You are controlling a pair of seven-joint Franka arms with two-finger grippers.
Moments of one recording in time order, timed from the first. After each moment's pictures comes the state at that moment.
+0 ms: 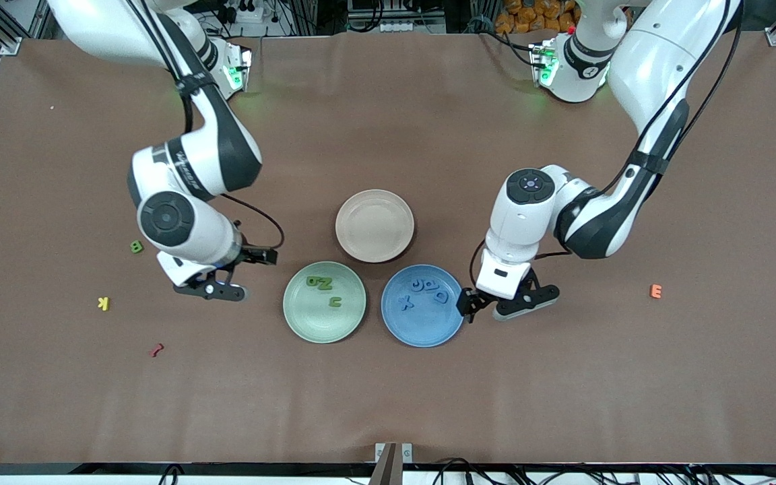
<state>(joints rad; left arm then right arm) -0.07 0.64 -0.48 -1.65 0.71 2.49 -1.27 0.34 0.43 0.02 -1.62 0.00 1.87 0.47</state>
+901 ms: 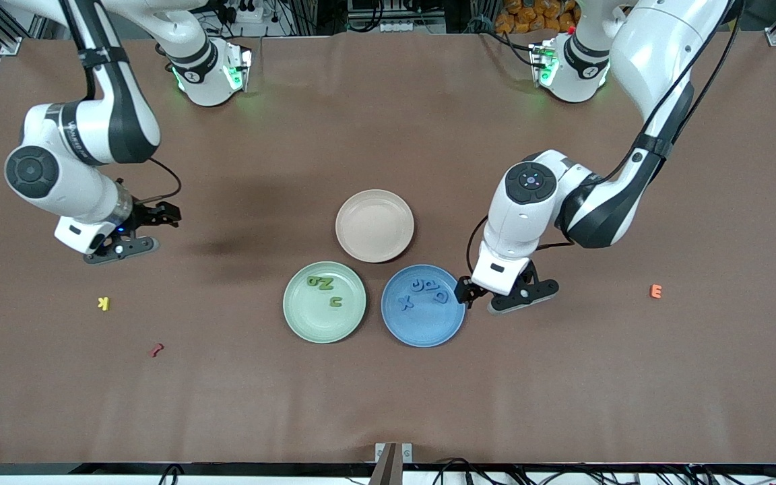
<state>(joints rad) -0.08 0.60 -0.51 -1.61 0.55 2.34 -1.13 0.02 0.12 0.01 -2.14 -0.08 2.13 -0.21</state>
